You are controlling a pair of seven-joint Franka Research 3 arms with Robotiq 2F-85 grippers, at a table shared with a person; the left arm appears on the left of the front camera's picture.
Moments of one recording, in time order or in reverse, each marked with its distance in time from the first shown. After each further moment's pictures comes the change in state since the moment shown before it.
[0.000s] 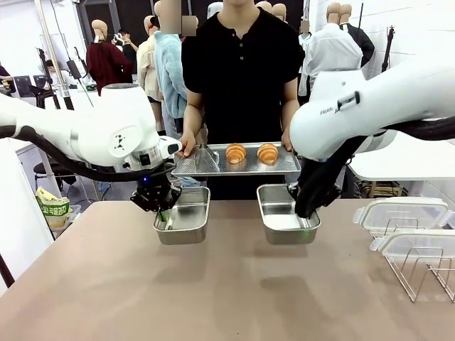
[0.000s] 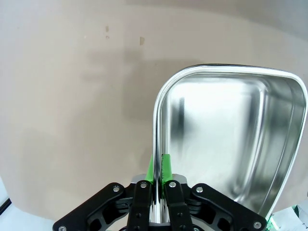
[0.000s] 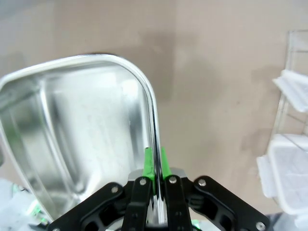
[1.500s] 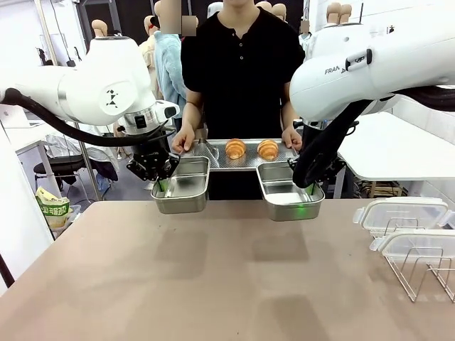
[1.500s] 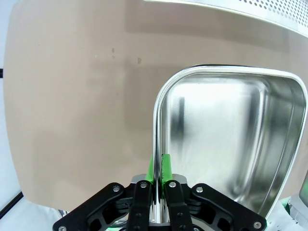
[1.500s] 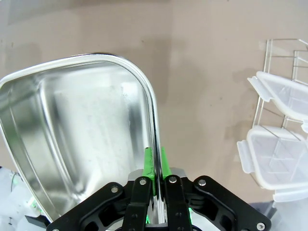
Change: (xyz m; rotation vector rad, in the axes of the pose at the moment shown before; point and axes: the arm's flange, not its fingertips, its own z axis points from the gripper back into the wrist) left arm 0.014 -0.009 0.077 -0.005 -0.049 -0.001; right arm 0.009 0.007 0.058 -0.028 -0.001 0.028
